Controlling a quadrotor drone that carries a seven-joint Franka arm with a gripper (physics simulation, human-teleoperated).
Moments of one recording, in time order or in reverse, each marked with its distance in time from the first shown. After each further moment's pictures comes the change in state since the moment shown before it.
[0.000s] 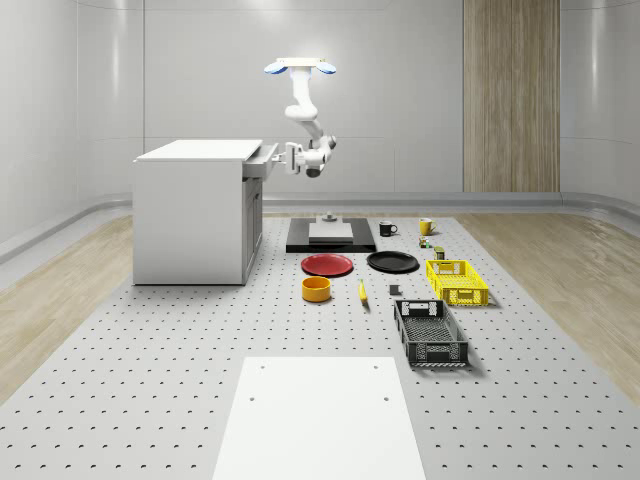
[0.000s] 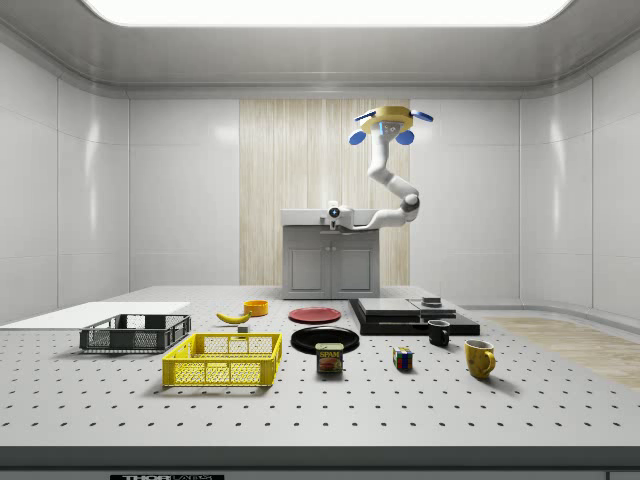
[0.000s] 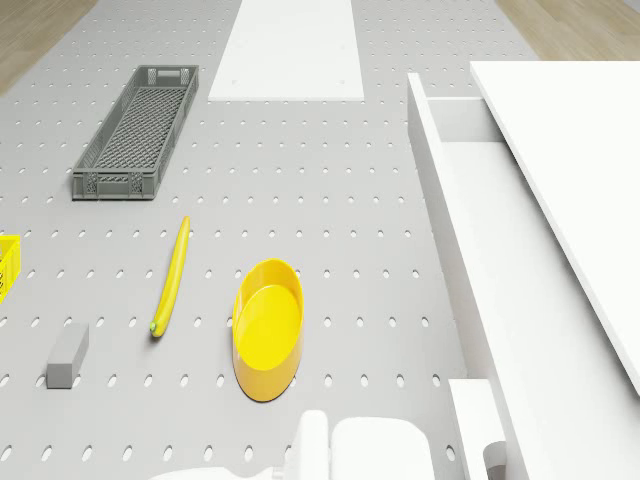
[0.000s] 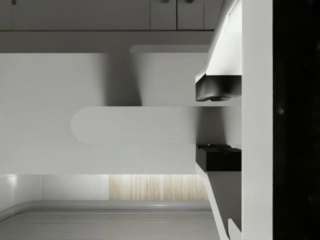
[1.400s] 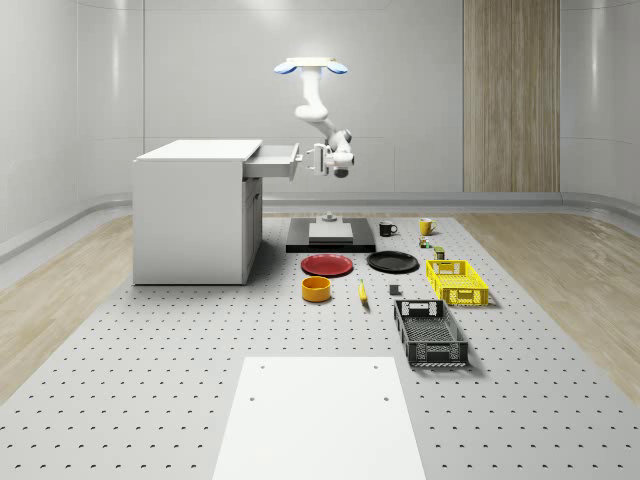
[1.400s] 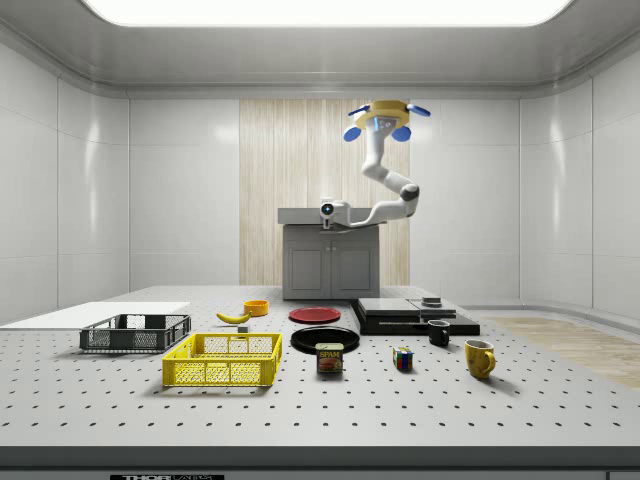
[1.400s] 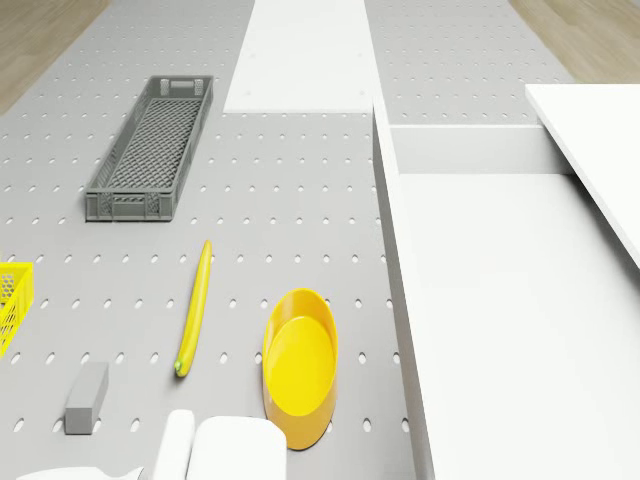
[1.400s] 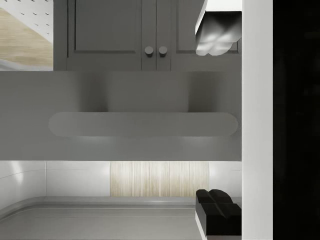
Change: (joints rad) arm 0.076 -0.091 -0.252 0.109 -0.243 -0.113 0.081
